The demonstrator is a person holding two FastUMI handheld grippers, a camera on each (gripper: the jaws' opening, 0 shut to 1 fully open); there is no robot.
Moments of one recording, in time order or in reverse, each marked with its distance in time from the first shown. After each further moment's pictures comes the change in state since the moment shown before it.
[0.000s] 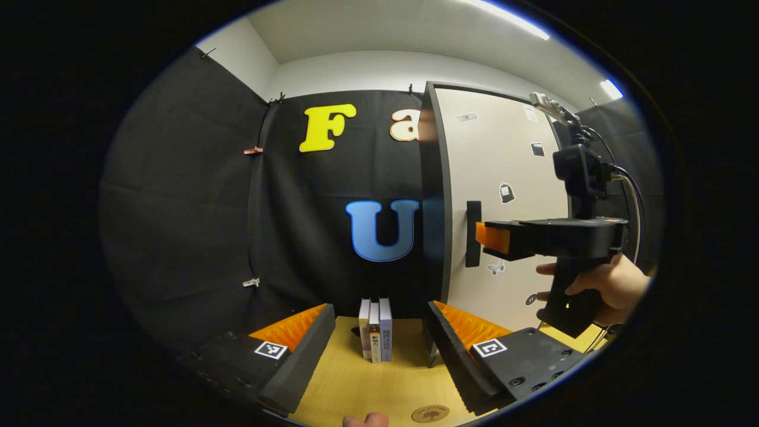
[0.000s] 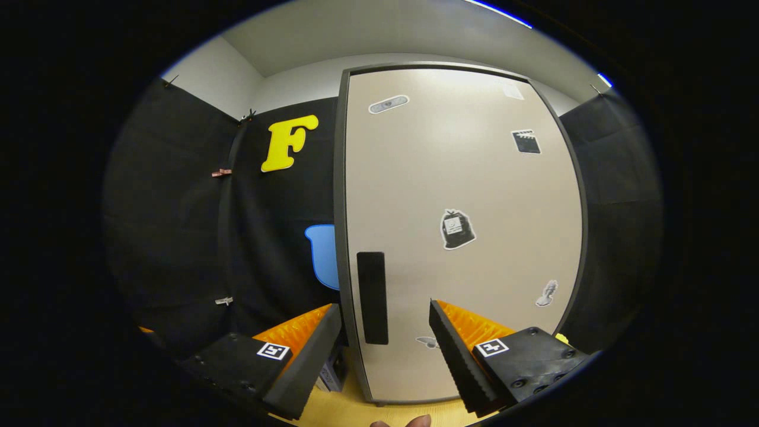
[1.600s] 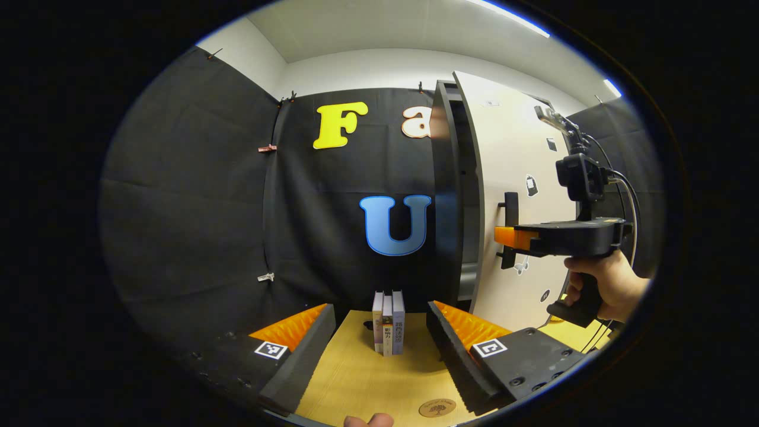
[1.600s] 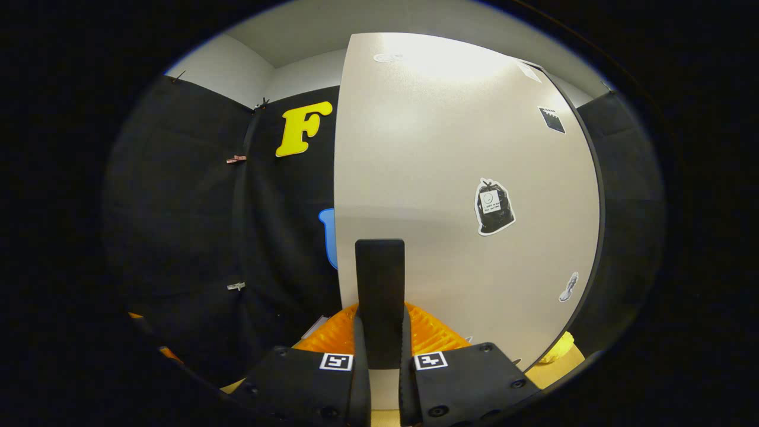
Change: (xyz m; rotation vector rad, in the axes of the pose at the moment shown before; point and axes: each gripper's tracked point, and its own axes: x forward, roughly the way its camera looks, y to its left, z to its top) left arm -0.028 0.008 -0.001 0.011 0.015 0.052; right arm 0.003 0.010 -0.020 0.006 0.071 0.101
